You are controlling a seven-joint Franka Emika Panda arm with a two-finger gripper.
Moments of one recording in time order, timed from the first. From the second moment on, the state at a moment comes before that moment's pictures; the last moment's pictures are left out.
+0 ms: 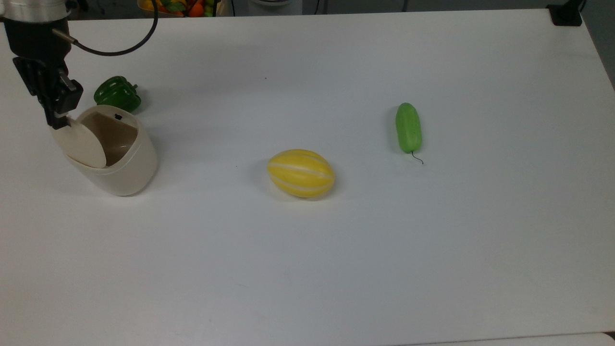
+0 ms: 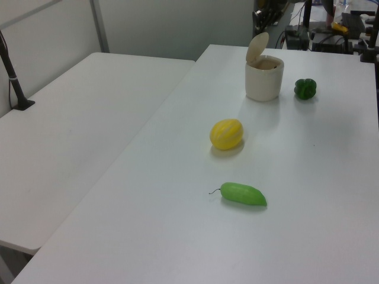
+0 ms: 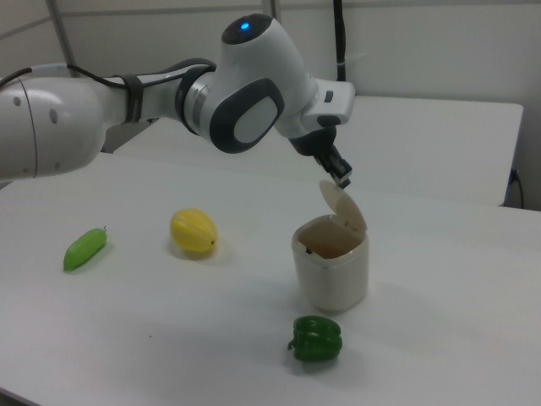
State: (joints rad) arm -0.07 0.36 -0.29 -1.50 0.15 2.32 0.18
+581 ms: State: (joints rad) arm -0.05 0.36 -0.29 -1.50 0.15 2.14 0.18
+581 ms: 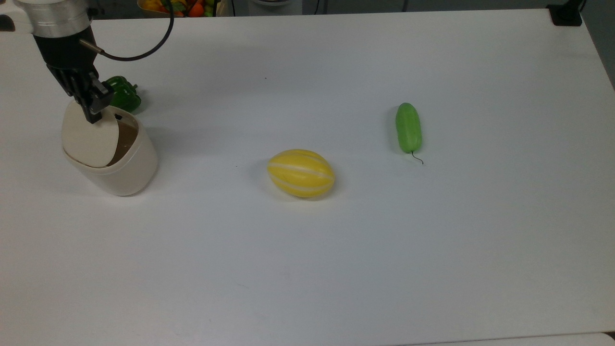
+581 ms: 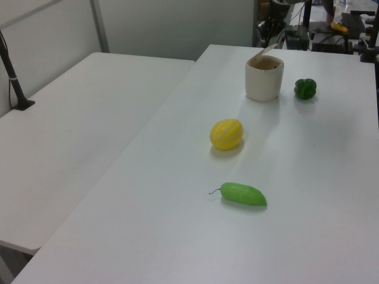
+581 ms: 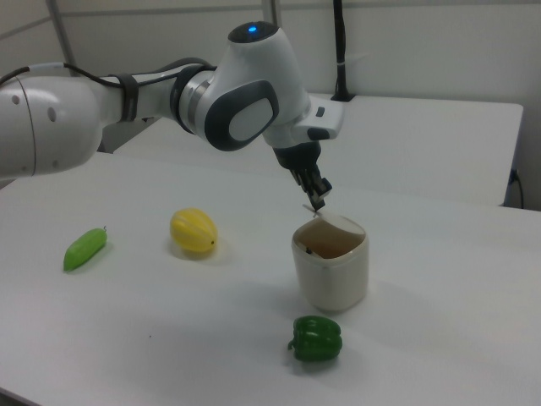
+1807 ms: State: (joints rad) arm -0.03 0.41 -0.29 -1.54 0.14 2.11 0.17
